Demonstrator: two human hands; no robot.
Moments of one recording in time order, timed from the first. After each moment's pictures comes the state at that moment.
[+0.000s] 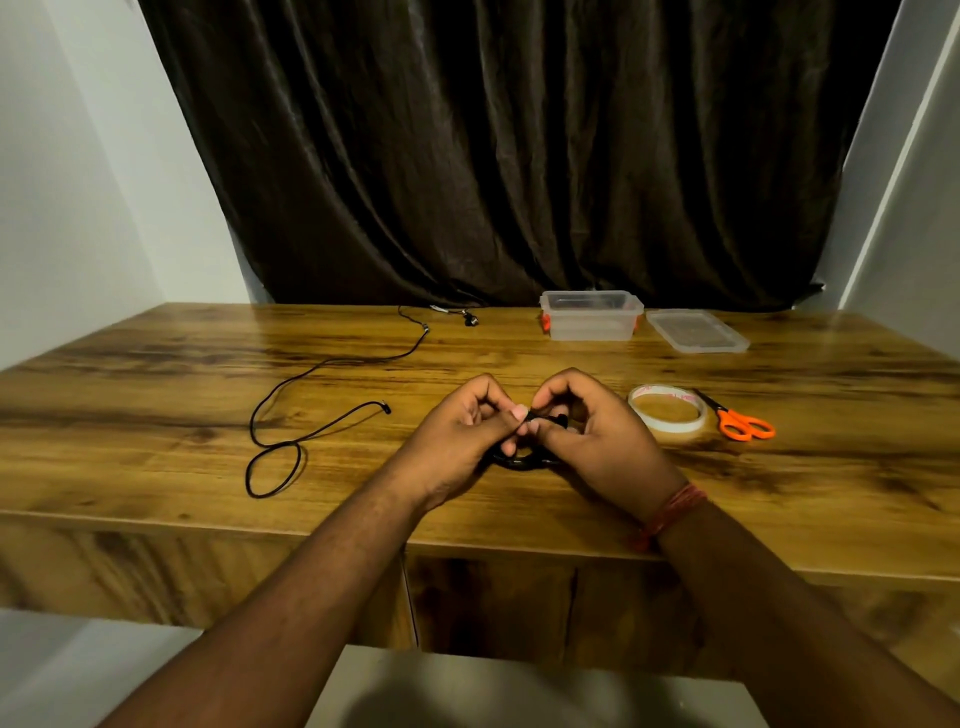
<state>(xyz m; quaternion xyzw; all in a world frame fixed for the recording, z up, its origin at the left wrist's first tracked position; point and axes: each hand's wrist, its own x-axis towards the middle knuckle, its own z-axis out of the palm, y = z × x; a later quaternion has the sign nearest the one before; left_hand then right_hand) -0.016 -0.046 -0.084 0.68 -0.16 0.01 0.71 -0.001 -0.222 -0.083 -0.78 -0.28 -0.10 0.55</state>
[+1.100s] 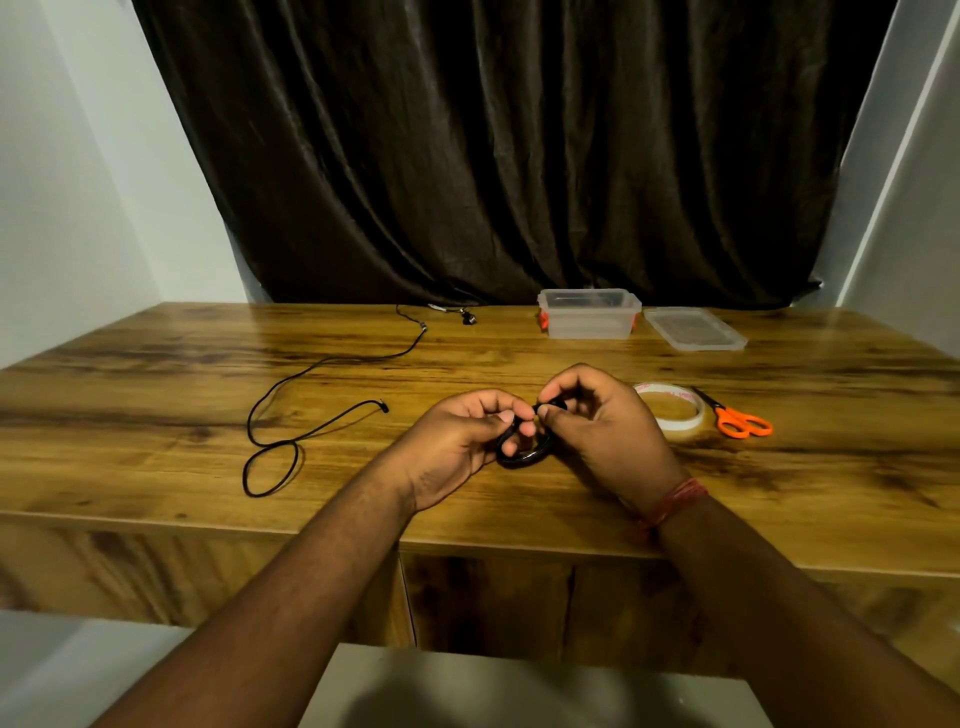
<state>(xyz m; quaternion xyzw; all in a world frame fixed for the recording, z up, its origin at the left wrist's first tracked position) -0.013 -0.041 -0.082 0.62 -0.18 -0.09 0.76 0.005 -0.224 -0.083 -0.74 -0.22 -0.08 0.63</state>
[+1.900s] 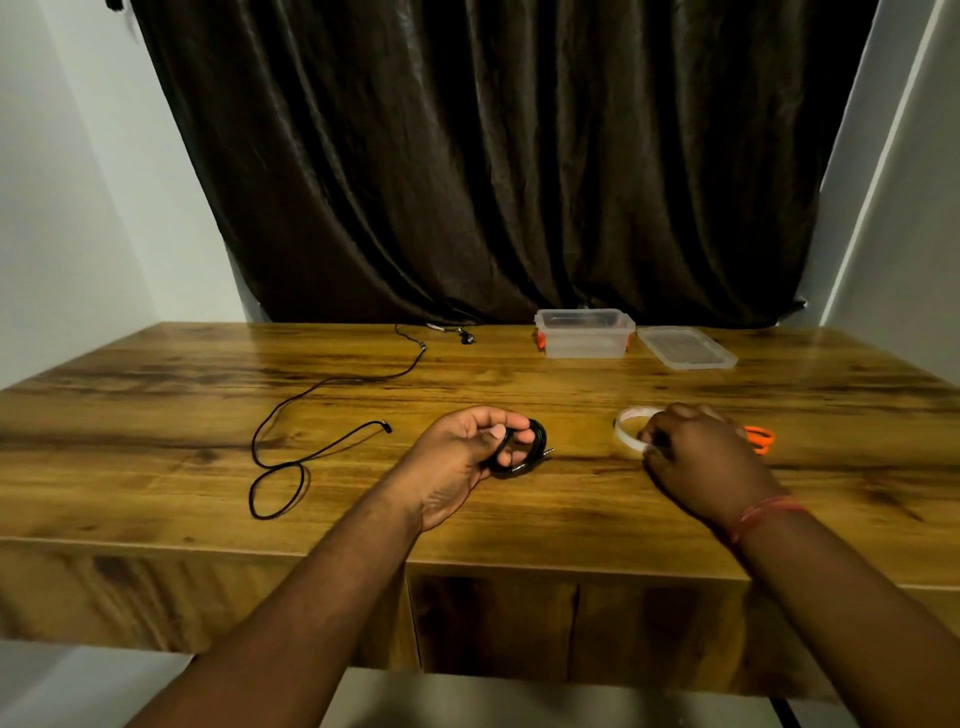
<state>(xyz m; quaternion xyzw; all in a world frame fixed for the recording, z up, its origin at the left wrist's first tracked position) -0.013 -0.039 -0.082 0.64 -0.10 -0.05 0.76 0.015 -0.310 -0.086 -0.97 -0.10 -0.19 0.10</state>
